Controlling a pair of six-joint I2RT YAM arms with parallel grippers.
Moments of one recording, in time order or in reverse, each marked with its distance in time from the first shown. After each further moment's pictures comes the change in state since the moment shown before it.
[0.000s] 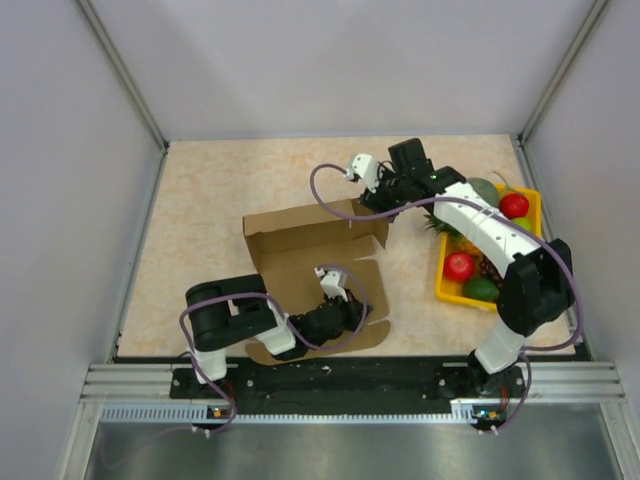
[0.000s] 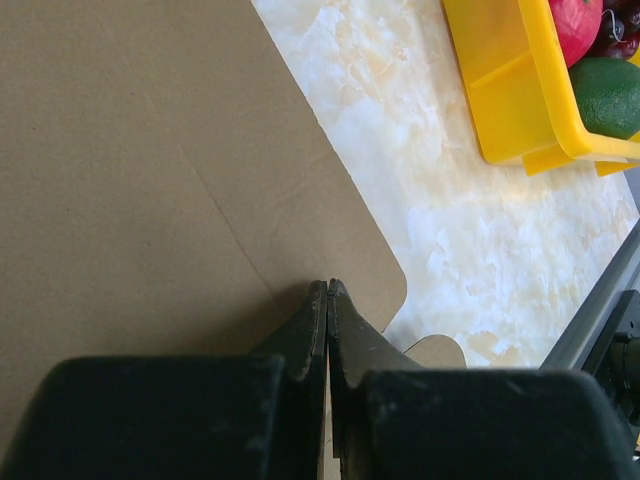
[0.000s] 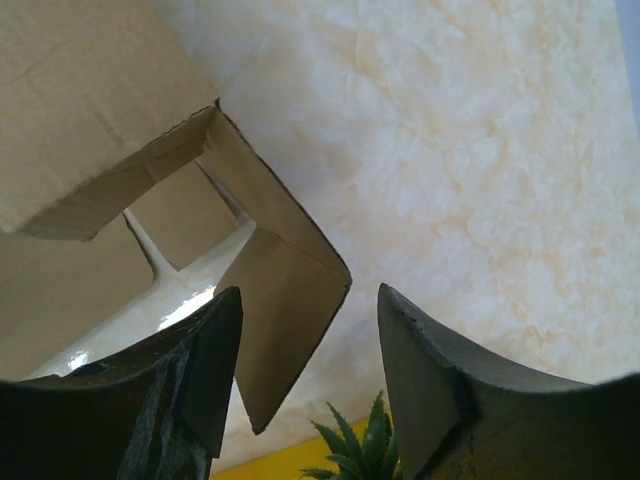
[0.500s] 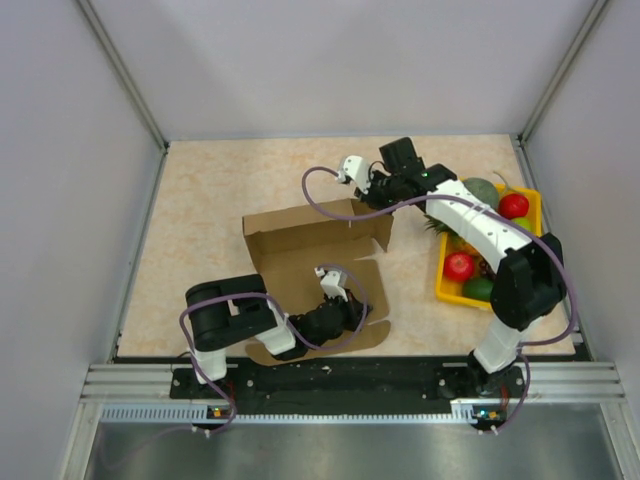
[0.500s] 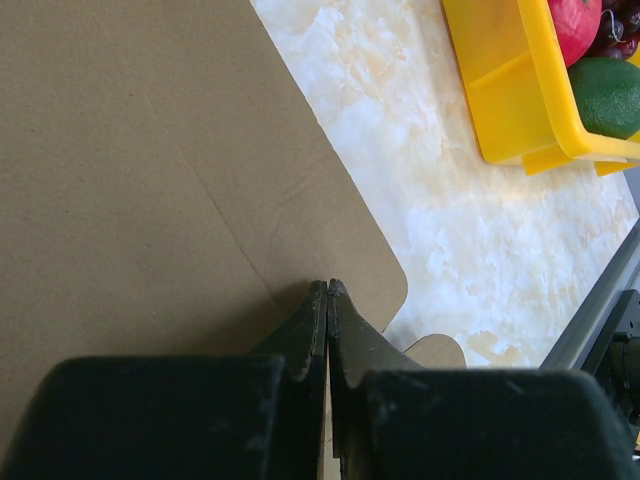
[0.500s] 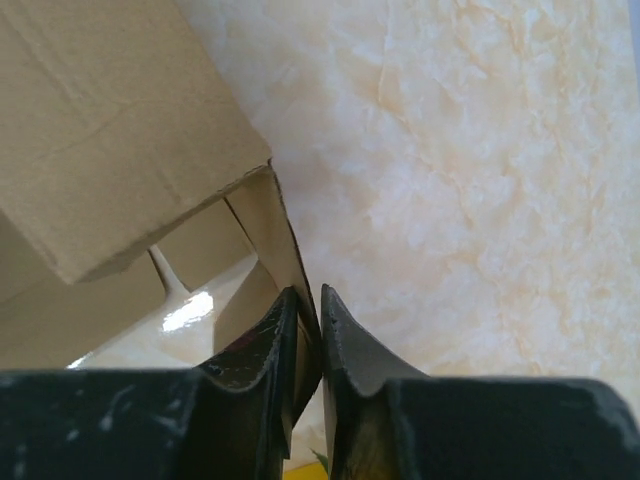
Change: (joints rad) left arm 0.001 0.002 0.000 0.003 0.003 0.001; right arm 0.030 0.055 0.047 -0.023 -0.041 -0.045
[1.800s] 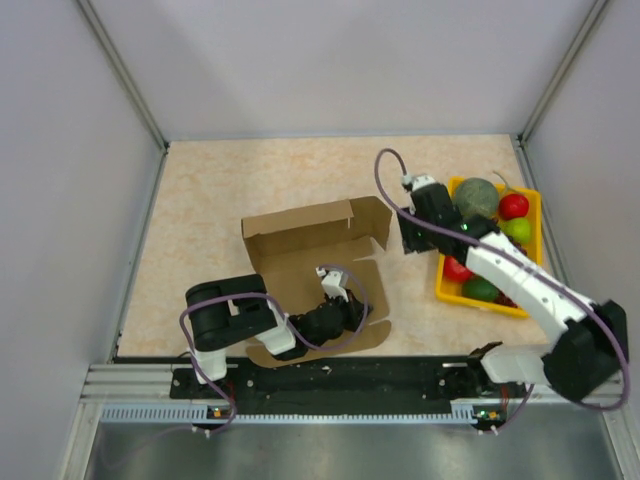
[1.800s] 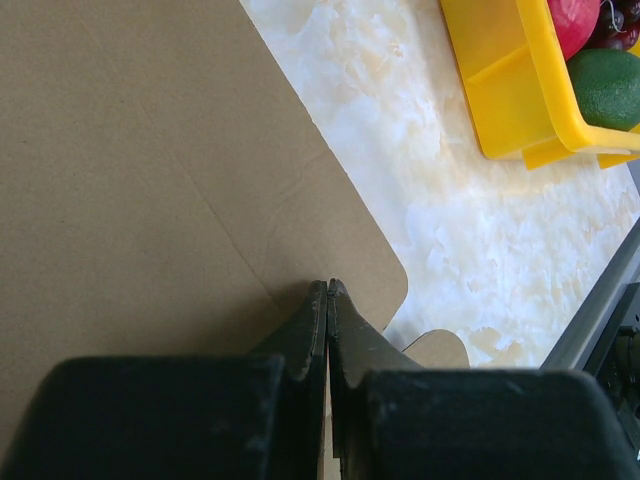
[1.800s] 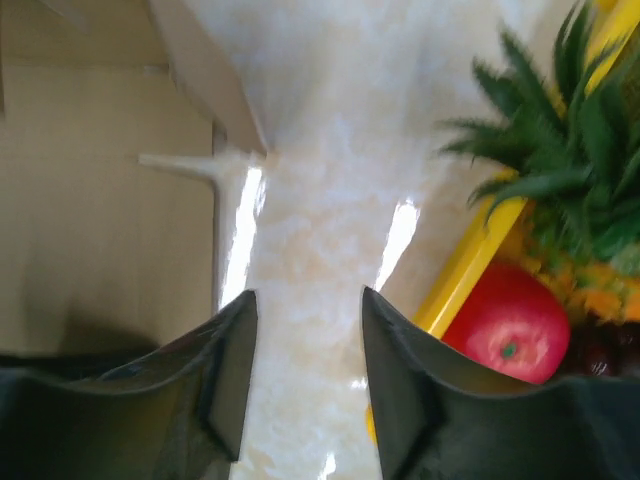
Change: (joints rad) left arm 0.000 0.000 0.001 0.002 0.009 0.023; right arm 0.008 -0.357 -0.348 -0.059 0.416 0.893
